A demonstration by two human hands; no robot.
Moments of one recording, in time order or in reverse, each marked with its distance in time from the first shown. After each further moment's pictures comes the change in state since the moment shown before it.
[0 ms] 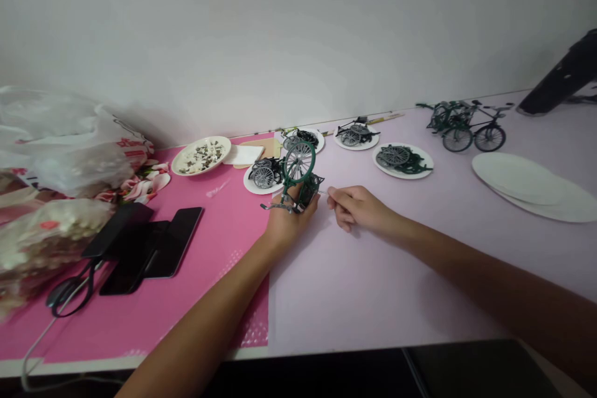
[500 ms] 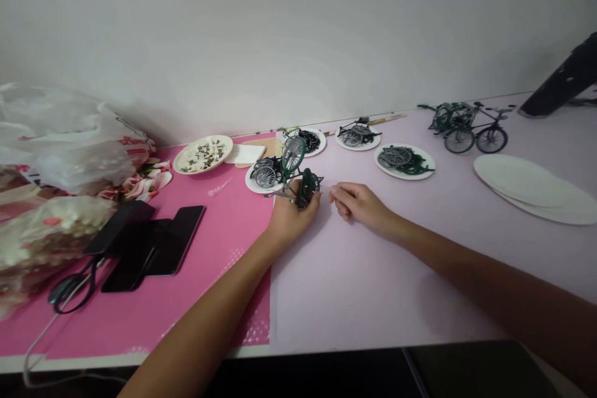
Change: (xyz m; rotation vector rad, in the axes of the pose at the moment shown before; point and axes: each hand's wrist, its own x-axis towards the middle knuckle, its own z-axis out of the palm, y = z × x) left_hand 0.002 -0.002 0.004 -0.016 -0.003 -0.066; right_hand 0.008 0.013 -0.006 -0.095 0.118 -0.146
